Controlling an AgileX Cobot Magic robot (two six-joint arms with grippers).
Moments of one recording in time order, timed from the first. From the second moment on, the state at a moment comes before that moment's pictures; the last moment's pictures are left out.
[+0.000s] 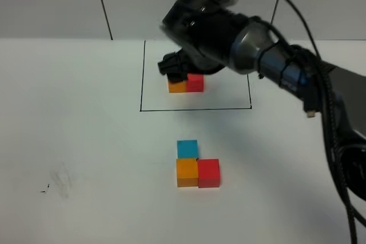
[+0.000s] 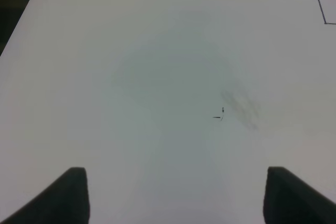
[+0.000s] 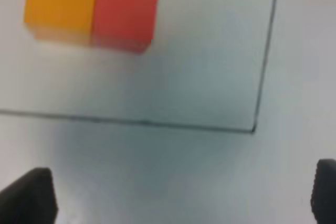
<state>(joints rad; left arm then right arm) 0.02 -0.01 -0.50 0.09 1.08 -0.08 0.67 2.20 -2.01 -0.52 1.16 0.71</state>
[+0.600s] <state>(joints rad) 0.02 -0.01 -0.50 0.09 1.08 -0.08 0.15 1.87 -2.21 -0.33 1.22 -0.12</state>
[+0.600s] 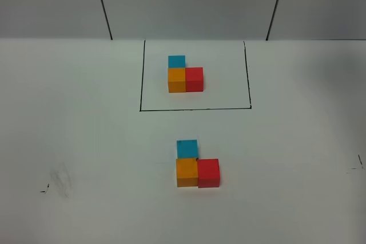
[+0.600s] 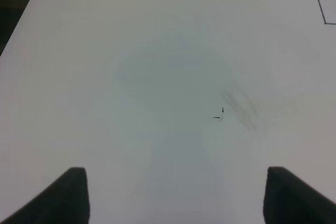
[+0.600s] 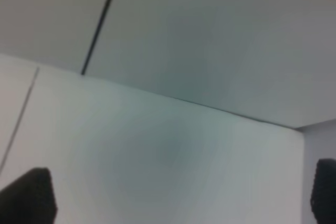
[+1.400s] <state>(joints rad) 0.02 -0.01 -0.50 0.09 1.08 -0.08 -0.19 0.92 -1.49 -0.26 1.22 -0.21</state>
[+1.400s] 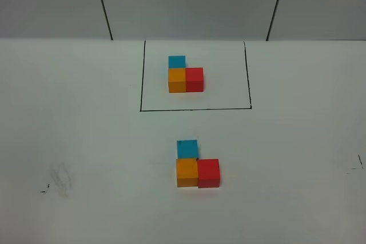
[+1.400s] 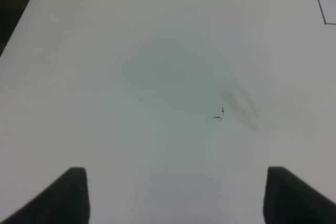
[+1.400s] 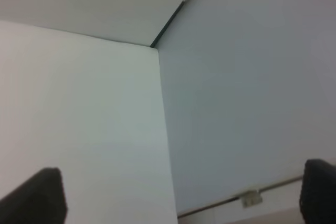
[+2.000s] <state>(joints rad) 0.02 -0.01 -0.50 0.09 1.08 -0.08 -0.11 0.14 -0.83 -0.11 1.09 -0.24</state>
